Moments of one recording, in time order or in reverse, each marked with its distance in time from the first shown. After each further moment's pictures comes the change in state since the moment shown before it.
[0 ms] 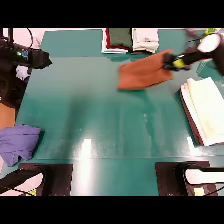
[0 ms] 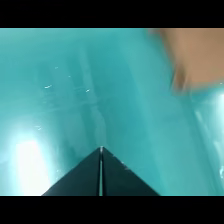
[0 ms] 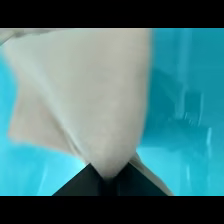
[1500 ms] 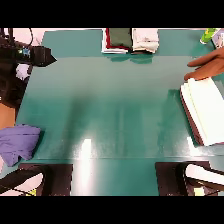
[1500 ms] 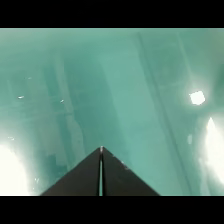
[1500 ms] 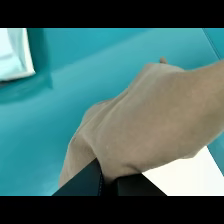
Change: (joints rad) left arm 0.000 0.000 0.000 -0.085 0.022 -0.018; right arm -0.492 0.177 0.284 -0.003 0.211 -0.109
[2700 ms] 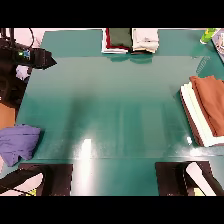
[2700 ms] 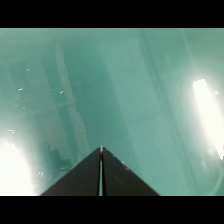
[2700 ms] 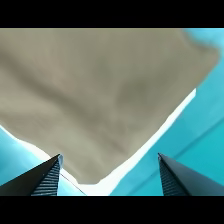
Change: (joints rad) left arm 0.000 0.000 0.000 -0.001 -0.036 0.033; right arm -0.322 0.396 -0.834 -0.203 0.044 -0.105
